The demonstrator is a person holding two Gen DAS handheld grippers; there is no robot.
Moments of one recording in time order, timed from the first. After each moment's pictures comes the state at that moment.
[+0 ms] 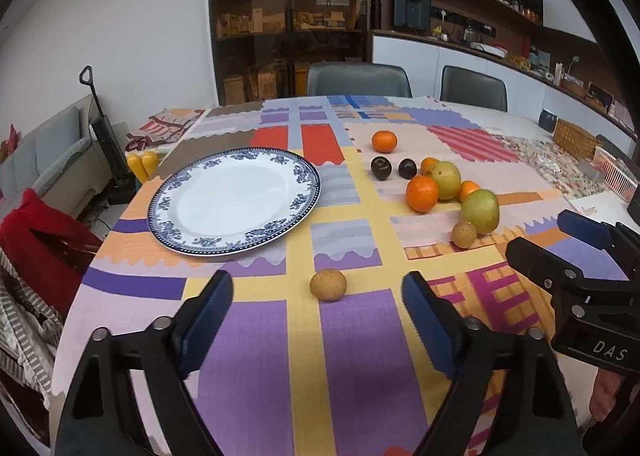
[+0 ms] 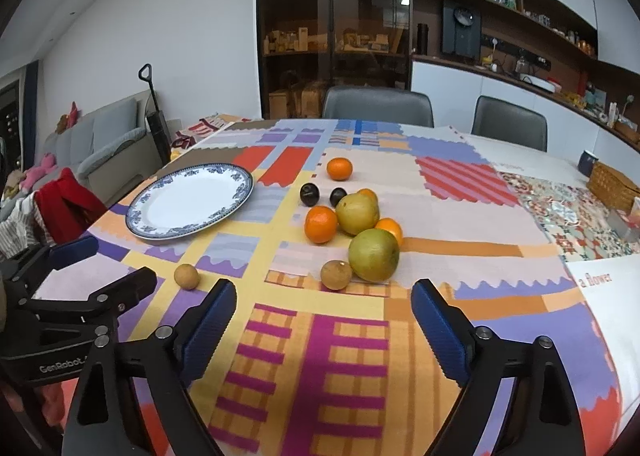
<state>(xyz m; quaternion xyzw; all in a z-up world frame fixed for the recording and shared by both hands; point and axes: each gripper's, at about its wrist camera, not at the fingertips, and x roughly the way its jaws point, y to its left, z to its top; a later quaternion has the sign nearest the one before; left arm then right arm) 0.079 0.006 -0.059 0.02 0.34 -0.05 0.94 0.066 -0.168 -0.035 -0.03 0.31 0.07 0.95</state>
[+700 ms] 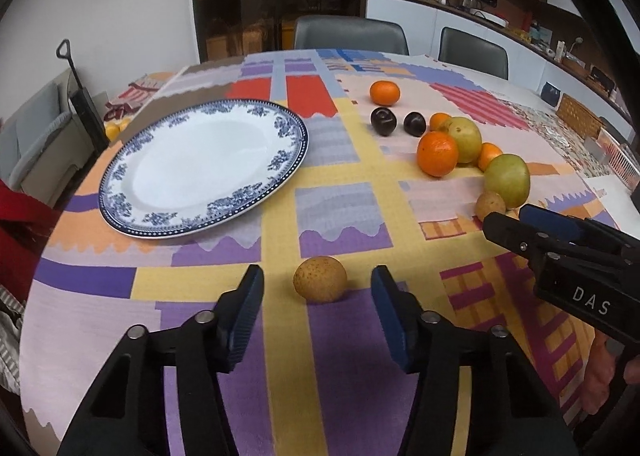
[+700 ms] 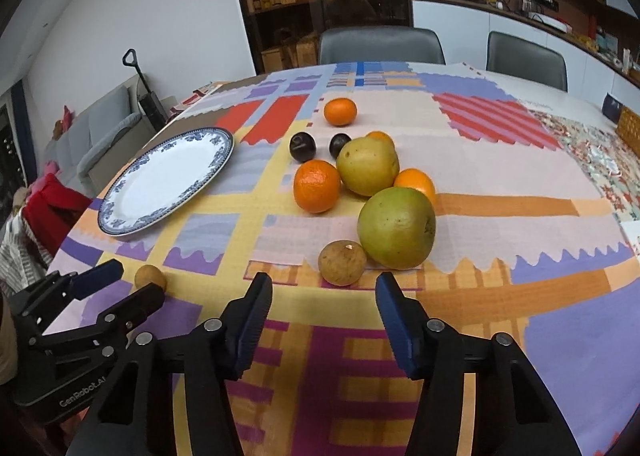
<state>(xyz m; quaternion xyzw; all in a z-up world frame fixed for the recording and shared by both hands) 0.124 0.003 -0.100 0.02 0.41 -0.07 0.91 0.130 -0.174 -0.083 0.03 0.39 0.08 0.92</state>
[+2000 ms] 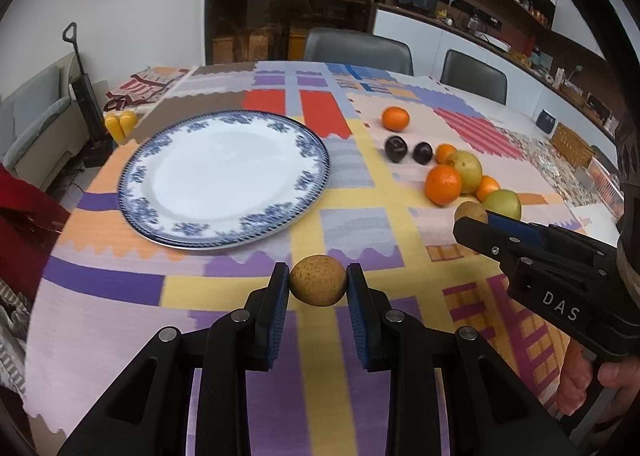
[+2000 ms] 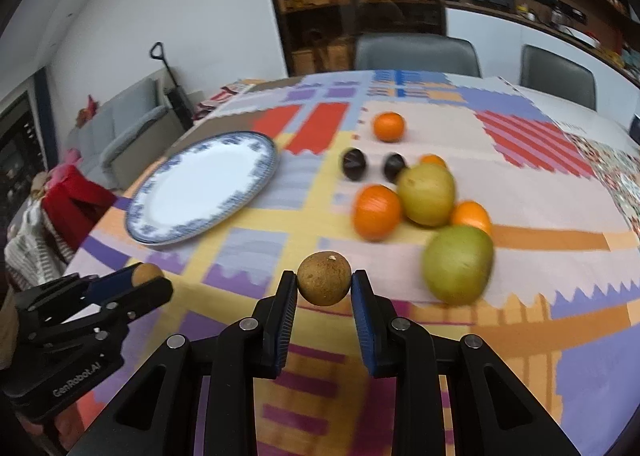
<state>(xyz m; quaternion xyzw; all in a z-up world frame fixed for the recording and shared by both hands) 0.122 0.039 -0.073 -0.03 0.39 -0.08 0.92 0.144 -0.140 -0.066 0.02 0.38 0.14 0.91</state>
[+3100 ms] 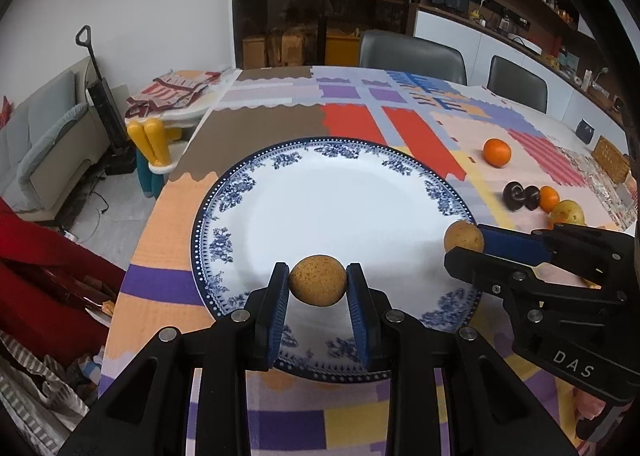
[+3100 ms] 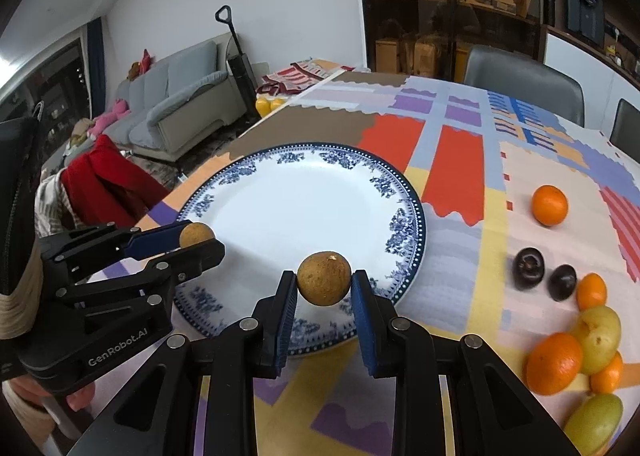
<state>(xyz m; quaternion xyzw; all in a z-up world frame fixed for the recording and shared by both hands) 0.215 0.130 -0.087 0.00 0.40 -0.04 0.92 0.228 -0.016 -0.071 -0.05 0.40 0.24 0.88</state>
